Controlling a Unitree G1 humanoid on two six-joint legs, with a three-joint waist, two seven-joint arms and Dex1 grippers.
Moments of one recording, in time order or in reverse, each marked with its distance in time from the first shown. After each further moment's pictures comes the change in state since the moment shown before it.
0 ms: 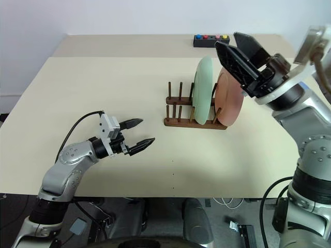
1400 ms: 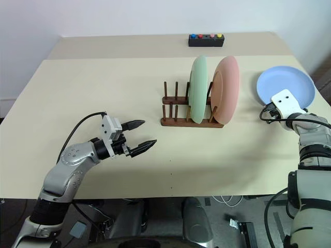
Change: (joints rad) left arm 0.003 0.002 -0.020 -0.005 0.003 -0.003 -0.002; right arm -0.325 -0.141 0.462 1.549 -1.334 -0.804 0.096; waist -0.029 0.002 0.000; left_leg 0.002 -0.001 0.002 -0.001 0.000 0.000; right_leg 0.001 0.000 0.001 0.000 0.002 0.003
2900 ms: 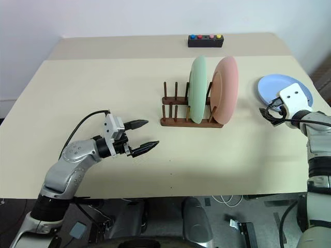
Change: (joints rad) left arm -0.032 0.019 -0.026 -0.004 -0.011 0.017 -0.046; right arm 0.200 -0.034 -0.124 -0.418 0.140 0.214 0.078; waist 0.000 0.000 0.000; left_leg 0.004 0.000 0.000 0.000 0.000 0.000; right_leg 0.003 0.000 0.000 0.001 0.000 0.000
